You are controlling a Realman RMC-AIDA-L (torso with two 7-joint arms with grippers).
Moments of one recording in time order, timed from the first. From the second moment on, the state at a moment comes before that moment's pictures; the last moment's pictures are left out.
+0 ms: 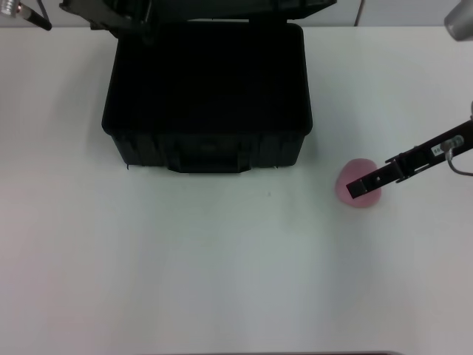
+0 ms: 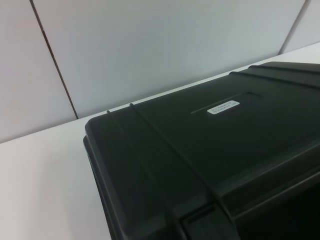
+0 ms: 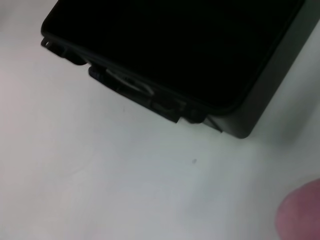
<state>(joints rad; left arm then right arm) -0.89 -2.05 1.32 1.54 -0.32 -1.67 -0.04 0.64 2.03 -1.01 -0.99 -2.46 -1.61 2.45</state>
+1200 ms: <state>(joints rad) -0.91 -2.05 1.33 1.54 -0.32 -1.68 -0.04 0.77 2.04 -1.07 -0.71 -2.66 -1.24 2.45</state>
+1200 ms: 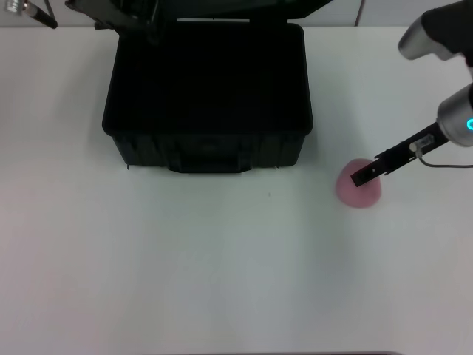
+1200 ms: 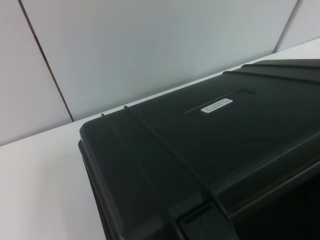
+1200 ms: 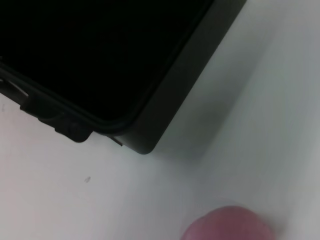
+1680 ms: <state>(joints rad) -0.91 -2.05 1.33 1.54 -0.32 -1.68 -0.04 0.78 2.06 -1.07 -0.65 -2.66 -1.18 2.44</state>
